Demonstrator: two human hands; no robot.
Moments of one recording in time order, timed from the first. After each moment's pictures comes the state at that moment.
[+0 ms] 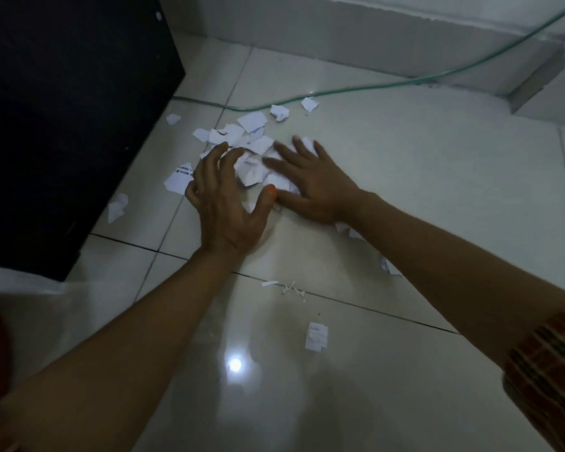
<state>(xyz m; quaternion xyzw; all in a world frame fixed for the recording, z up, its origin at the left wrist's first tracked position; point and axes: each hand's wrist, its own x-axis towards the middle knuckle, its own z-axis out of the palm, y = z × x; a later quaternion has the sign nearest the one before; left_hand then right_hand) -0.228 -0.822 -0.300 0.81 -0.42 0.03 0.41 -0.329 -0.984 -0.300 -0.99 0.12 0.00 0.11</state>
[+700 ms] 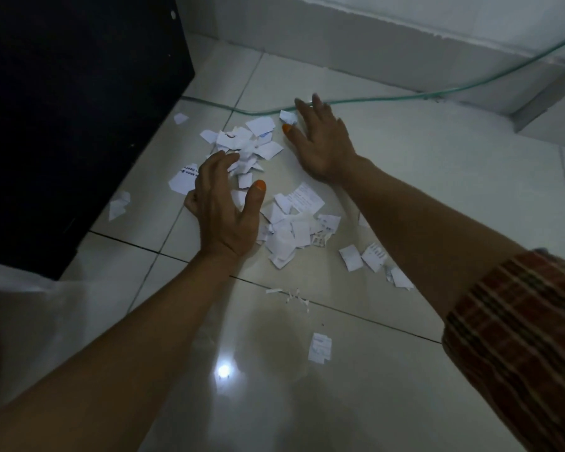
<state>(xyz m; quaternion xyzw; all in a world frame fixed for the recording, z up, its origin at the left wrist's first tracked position) -0.215 -0.823 -0.313 0.77 -0.38 0.00 0.51 -0.270 -1.030 -0.291 -0.92 0.34 -0.07 0.19</state>
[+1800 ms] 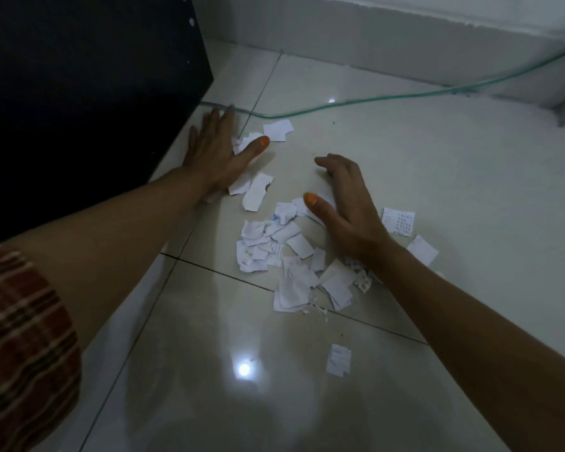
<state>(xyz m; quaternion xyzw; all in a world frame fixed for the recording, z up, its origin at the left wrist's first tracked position) -0.101 -0.863 -0.296 0.87 -0.44 -0.15 0.17 -0.347 -0.943 -0.302 -0.86 0.24 -0.23 0.39</state>
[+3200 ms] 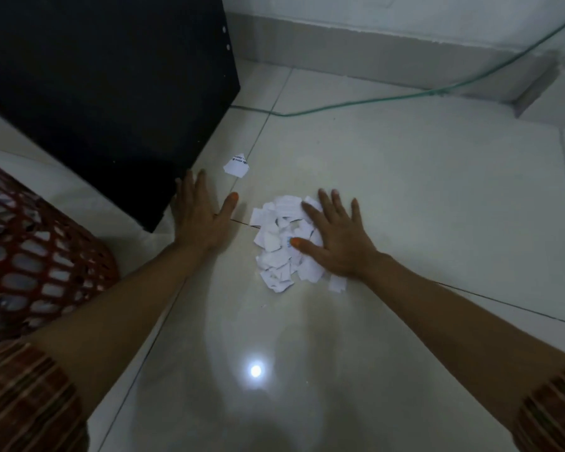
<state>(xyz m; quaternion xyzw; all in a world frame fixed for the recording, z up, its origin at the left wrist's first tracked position) -0.188 -0.695 -0.286 0.92 -0.32 -0.08 0.23 -0.407 -0.853 -0.293 -0.96 0.24 0.02 0.17</state>
